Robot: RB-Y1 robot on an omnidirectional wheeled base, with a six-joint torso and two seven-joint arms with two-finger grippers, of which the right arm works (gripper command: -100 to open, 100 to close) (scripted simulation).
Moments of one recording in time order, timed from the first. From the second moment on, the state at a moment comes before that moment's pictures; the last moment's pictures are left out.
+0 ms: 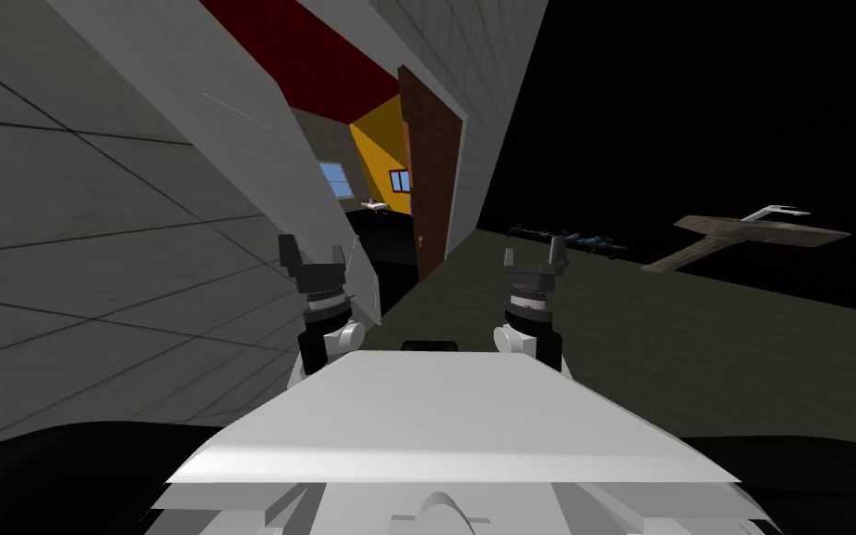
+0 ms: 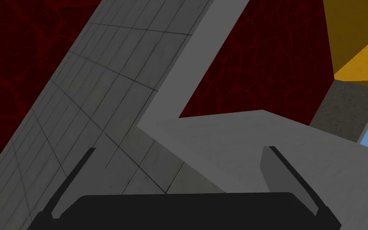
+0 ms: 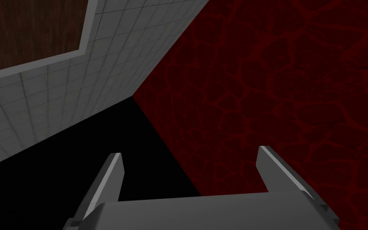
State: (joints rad) arm 0.49 -0.05 0.04 -2.37 -0.09 -0.47 -0.17
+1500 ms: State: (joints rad) arm 0.38 -0.09 0.23 -2.07 -0.07 -0.54 -0.17
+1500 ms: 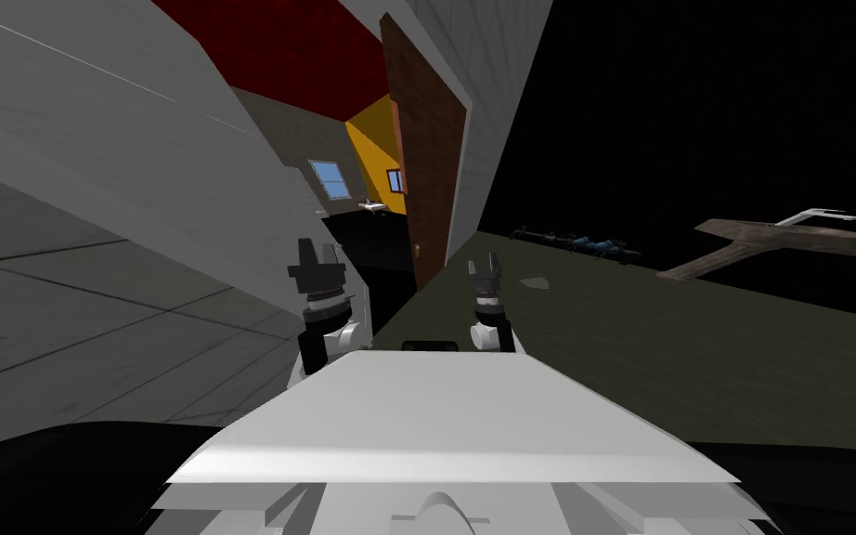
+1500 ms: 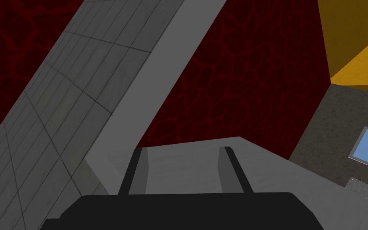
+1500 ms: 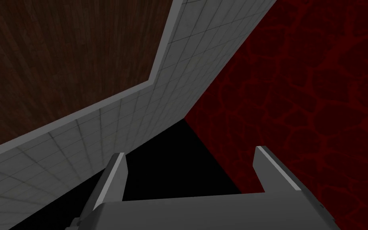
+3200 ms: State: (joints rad) arm 0.21 -0.14 0.48 -1.65 -0.05 -0.62 -0.17
